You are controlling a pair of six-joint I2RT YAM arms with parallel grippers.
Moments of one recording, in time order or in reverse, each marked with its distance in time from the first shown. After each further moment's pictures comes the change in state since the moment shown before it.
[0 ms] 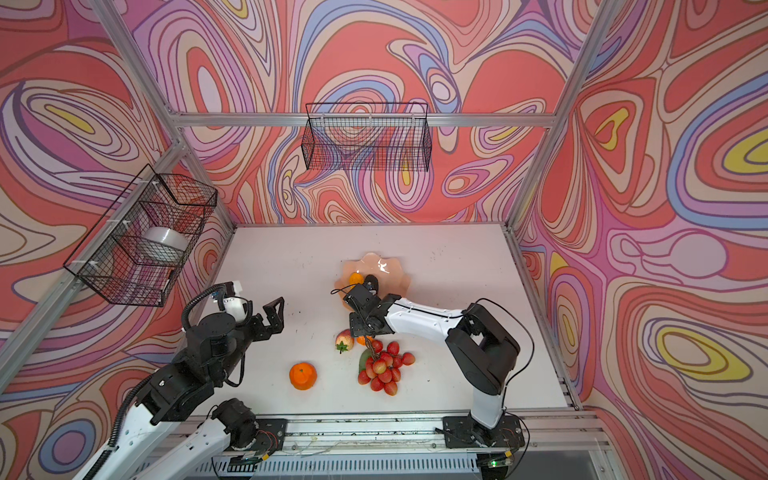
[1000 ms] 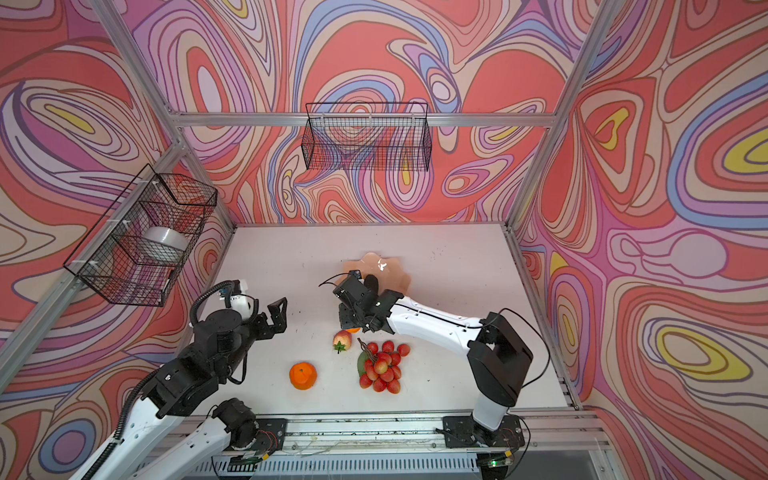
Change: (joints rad) left arm 0.000 0.034 0.000 0.001 0.000 0.023; right arm 0.065 -0.145 0.090 0.008 0.011 -0.031
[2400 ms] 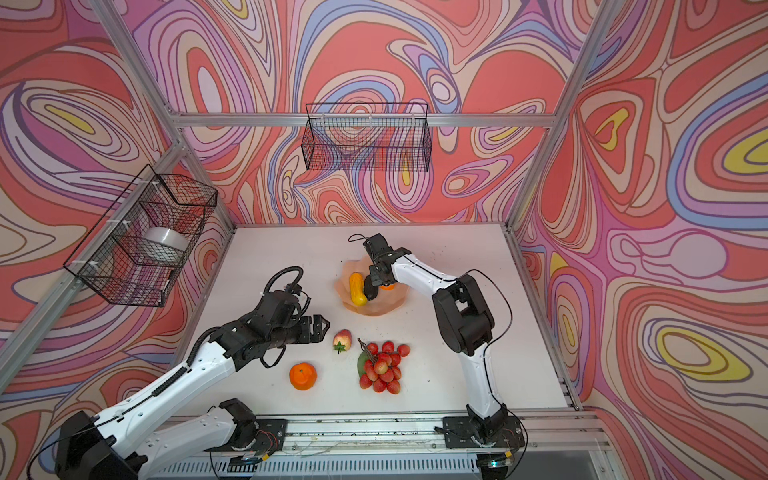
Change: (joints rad) left arm -0.028 0.442 0.009 0.000 0.443 -0.136; right arm -0.375 0.448 0.388 -0.123 0.113 -0.382
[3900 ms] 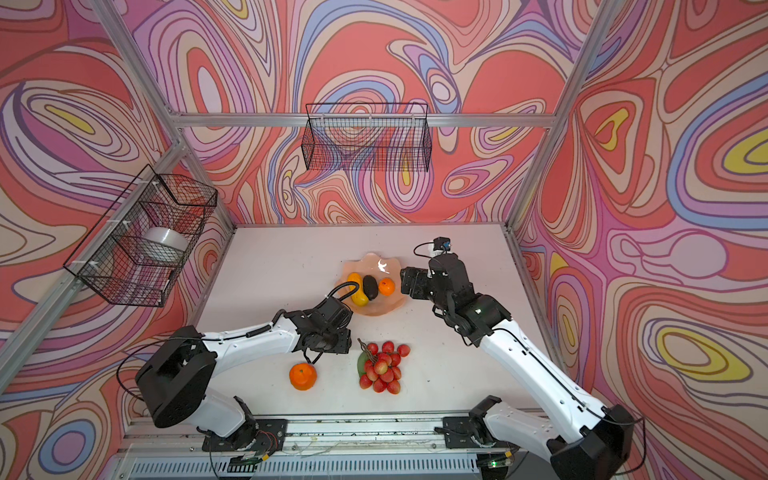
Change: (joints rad) left arm -0.175 0.523 0.087 0.115 -0.038 -0.089; right arm -0.020 -1.038 -0.633 0.154 -0.076 0.223
